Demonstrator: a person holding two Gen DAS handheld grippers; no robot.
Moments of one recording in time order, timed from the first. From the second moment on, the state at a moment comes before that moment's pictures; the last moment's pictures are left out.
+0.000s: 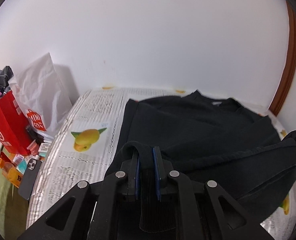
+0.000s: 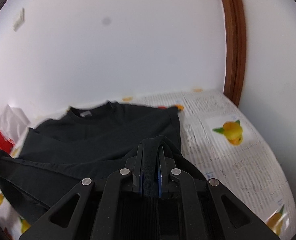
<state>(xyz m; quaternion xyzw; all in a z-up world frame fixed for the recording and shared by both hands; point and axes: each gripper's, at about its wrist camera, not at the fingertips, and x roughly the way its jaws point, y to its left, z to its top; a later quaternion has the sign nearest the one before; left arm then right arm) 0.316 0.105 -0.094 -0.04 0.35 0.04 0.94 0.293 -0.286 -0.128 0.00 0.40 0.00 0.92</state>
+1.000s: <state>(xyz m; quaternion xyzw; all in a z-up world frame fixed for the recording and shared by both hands) 0.256 0.174 -0.151 -0.15 0.43 0.00 0.89 0.221 -0.344 -0.162 0.05 0.50 -0.01 0.86</state>
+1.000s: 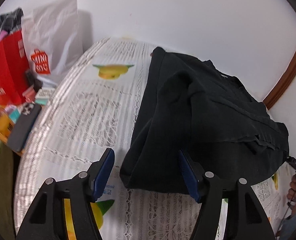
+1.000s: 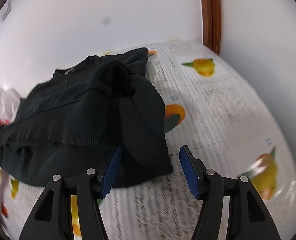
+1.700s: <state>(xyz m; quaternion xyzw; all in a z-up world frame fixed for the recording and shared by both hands) 0.190 0.159 -0.144 -0.13 0.45 -0.02 0.89 0.163 -0.326 -0.138 0.01 0.51 0.04 0.86</state>
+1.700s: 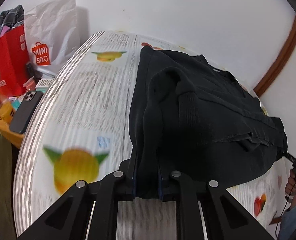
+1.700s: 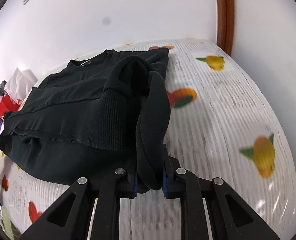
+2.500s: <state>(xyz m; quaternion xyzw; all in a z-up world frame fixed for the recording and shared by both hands) 0.101 0.147 -0.114 -0.13 0.42 -0.04 0.90 0.075 -0.309 -0.072 -0.04 0.45 0.00 0.89</state>
